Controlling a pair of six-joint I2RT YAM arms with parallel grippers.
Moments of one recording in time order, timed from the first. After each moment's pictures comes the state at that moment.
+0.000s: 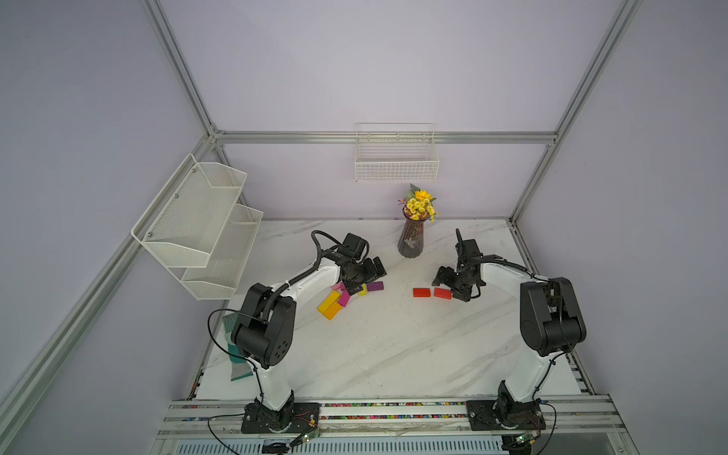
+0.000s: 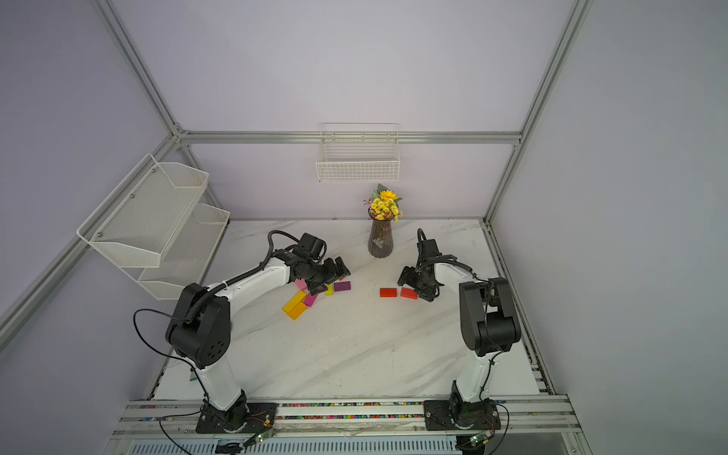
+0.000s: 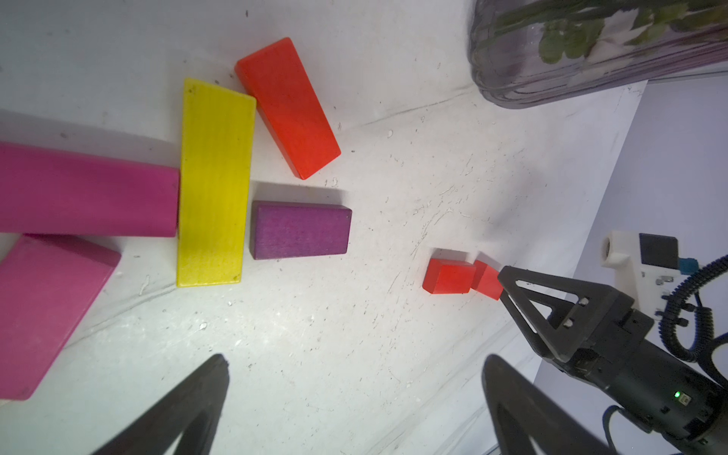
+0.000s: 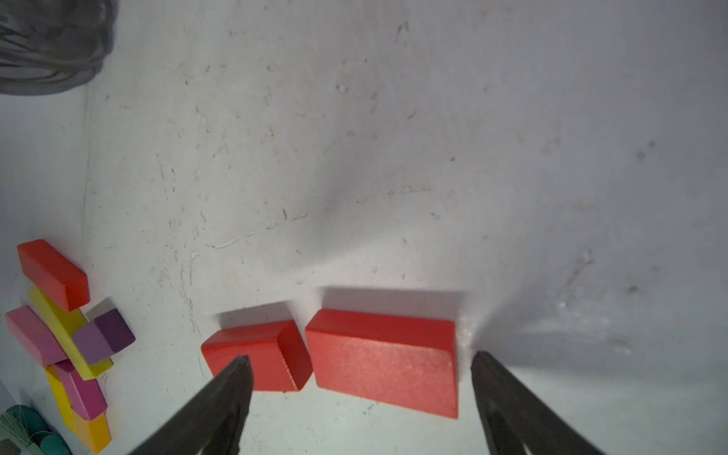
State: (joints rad) left arm -0.48 1.81 1.36 -0.56 0.26 -0.91; right arm 0.14 1.83 1.17 -0.57 -0.25 0.62
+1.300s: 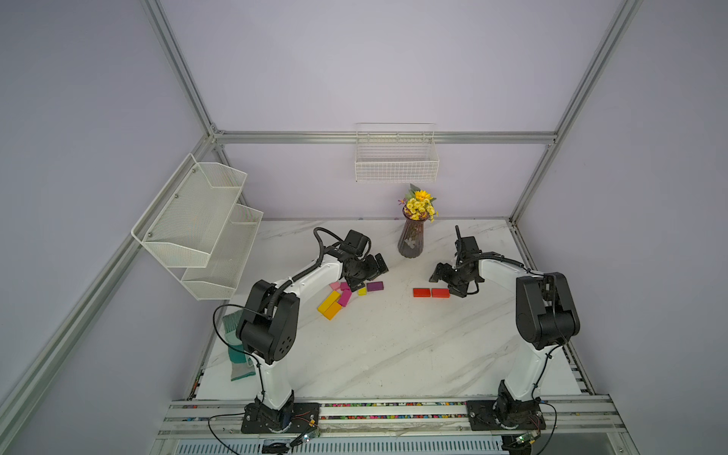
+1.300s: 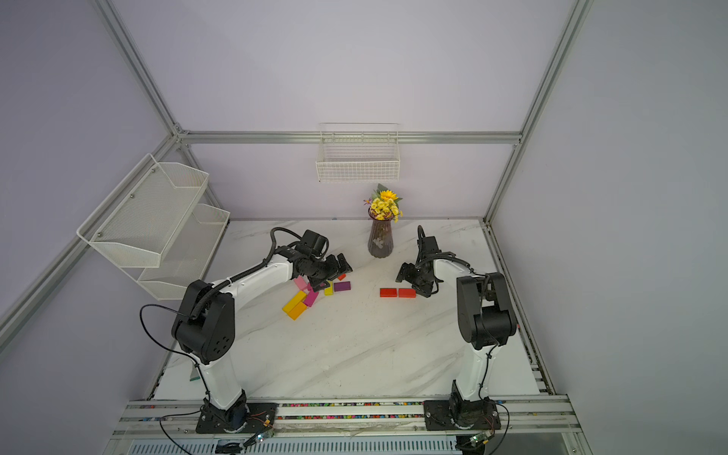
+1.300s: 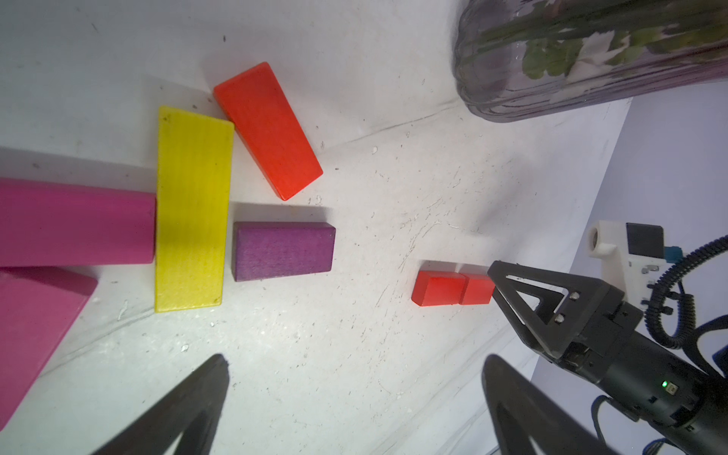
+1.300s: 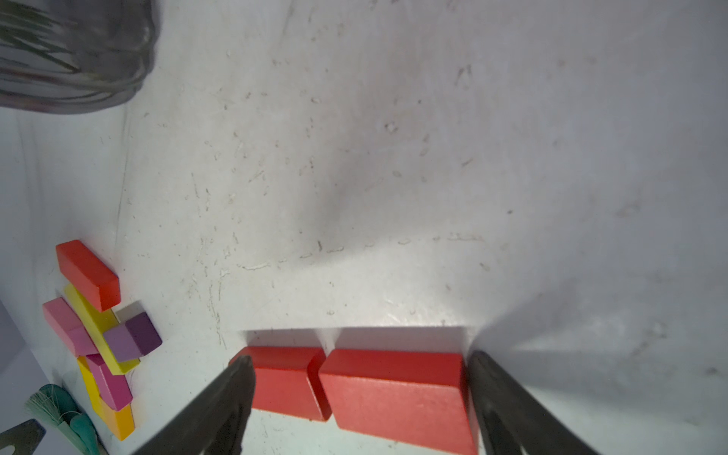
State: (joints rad) left arm -0.48 1.85 1.42 -0.57 0.26 -0.91; right arm 0.13 1.89 1.23 -0.55 -0.30 0.60
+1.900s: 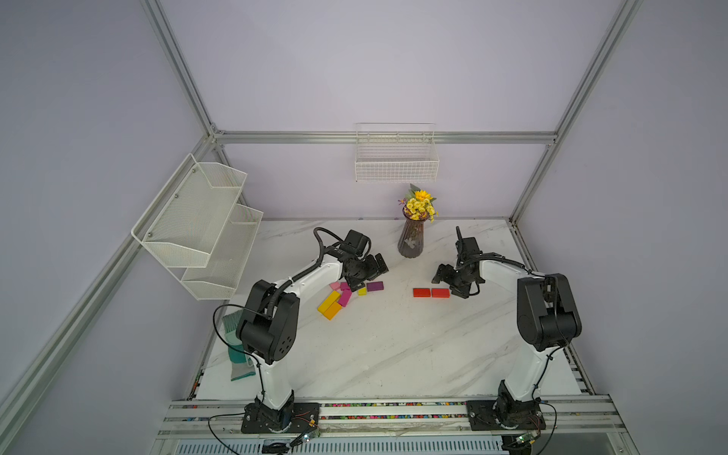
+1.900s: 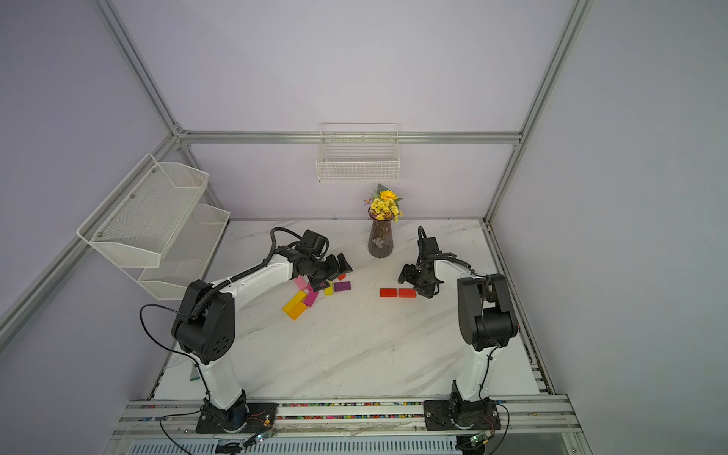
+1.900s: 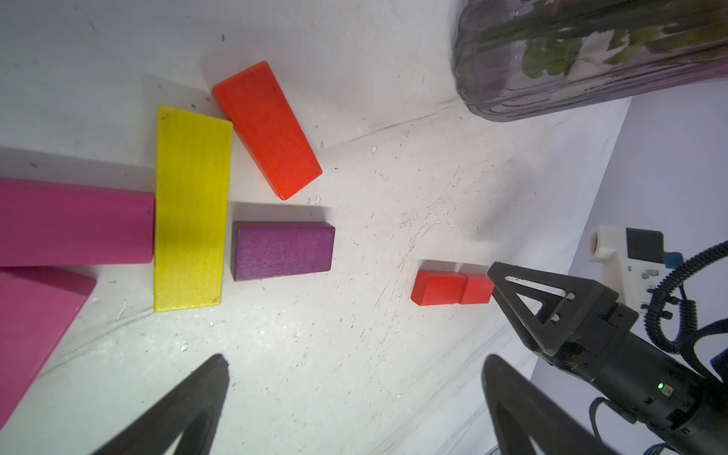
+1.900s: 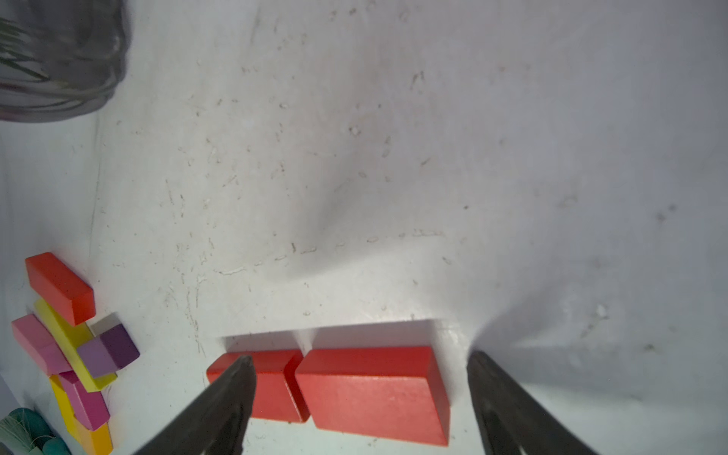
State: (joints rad) left arm -0.48 1.85 1.42 -0.57 0.26 -0.91; right arm 0.13 1.87 1.21 -0.56 -0.25 0.60
